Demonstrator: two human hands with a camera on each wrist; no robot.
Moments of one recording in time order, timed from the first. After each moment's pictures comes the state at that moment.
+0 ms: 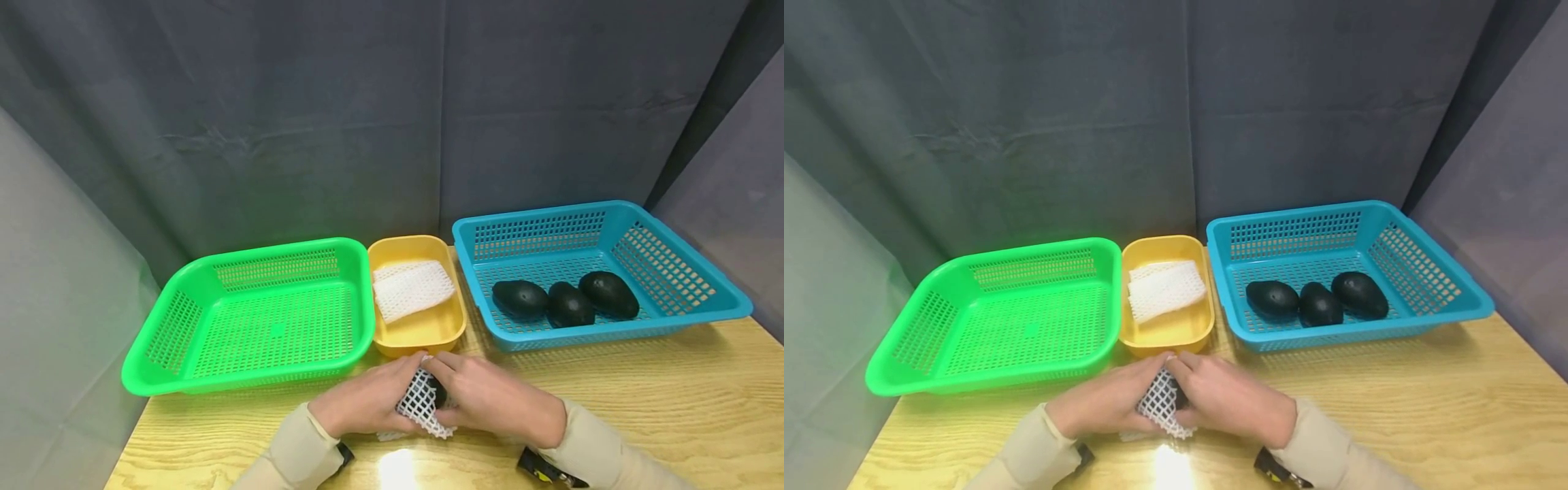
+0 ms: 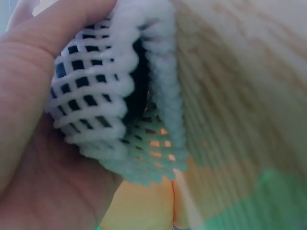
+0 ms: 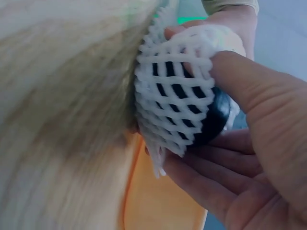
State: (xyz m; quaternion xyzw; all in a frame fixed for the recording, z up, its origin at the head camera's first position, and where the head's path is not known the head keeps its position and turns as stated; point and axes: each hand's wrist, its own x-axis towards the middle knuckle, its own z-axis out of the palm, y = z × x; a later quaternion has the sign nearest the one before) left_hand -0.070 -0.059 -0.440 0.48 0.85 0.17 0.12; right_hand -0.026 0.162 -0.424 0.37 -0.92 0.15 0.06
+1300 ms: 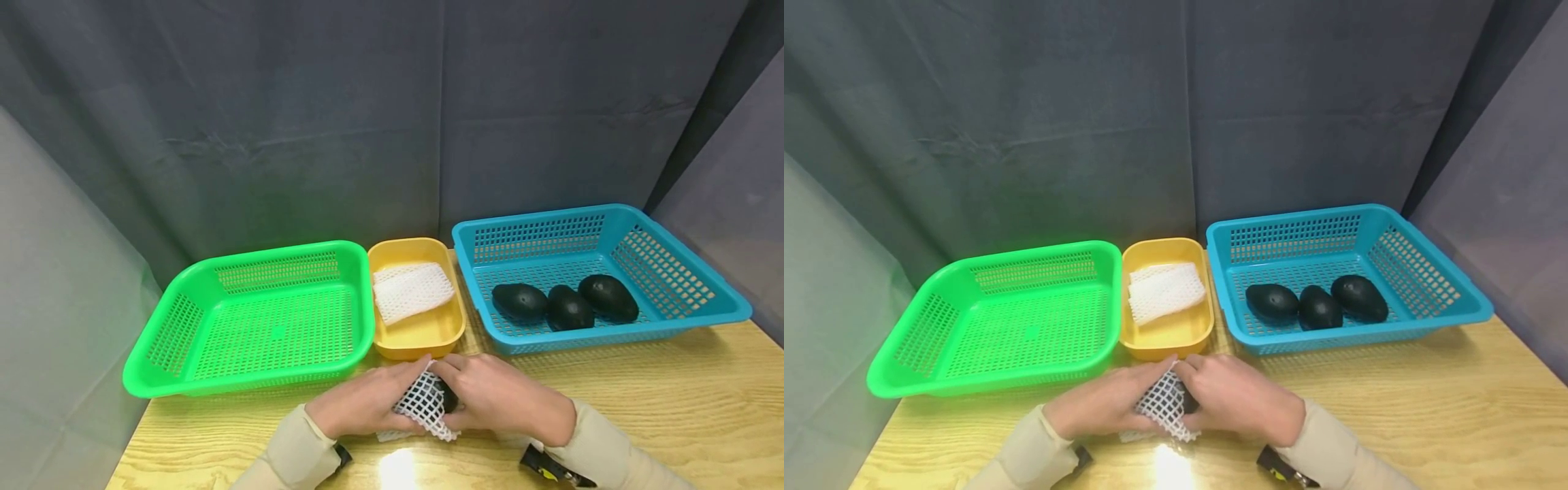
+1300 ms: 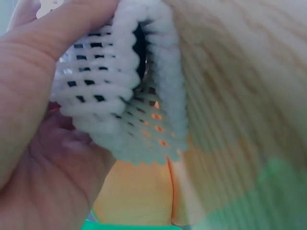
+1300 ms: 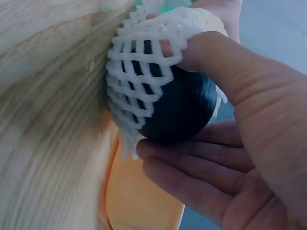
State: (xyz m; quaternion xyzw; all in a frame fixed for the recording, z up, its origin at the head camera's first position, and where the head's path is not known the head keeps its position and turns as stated) left_hand -0.070 -0.065 -0.438 0.49 0.85 0.16 0.12; right_hand -0.027 0.172 -0.414 0.38 -0.92 0.10 0.07
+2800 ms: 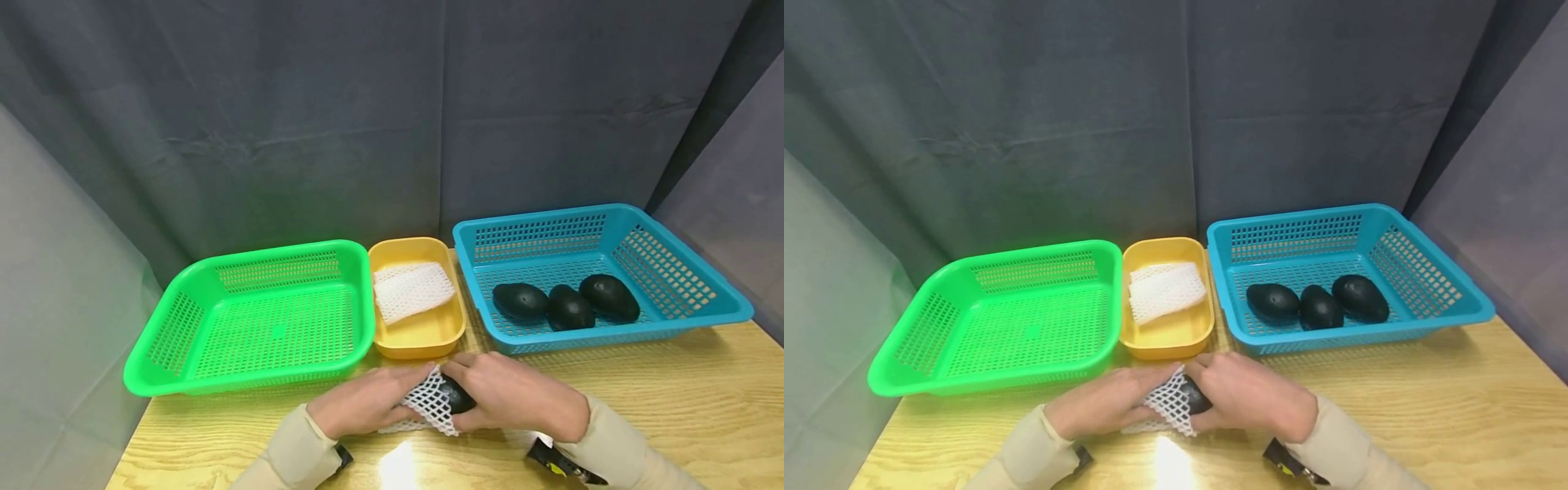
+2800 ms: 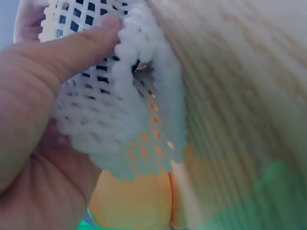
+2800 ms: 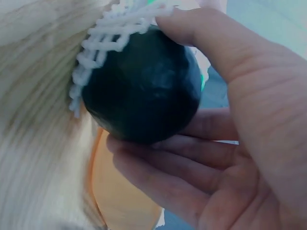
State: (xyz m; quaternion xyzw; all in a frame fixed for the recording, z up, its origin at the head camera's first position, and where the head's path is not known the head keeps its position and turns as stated) left_hand -0.072 -0.062 -0.439 0.51 0.84 0.15 0.12; right_hand -0.026 0.181 -0.405 0.35 -0.93 0.11 0.00
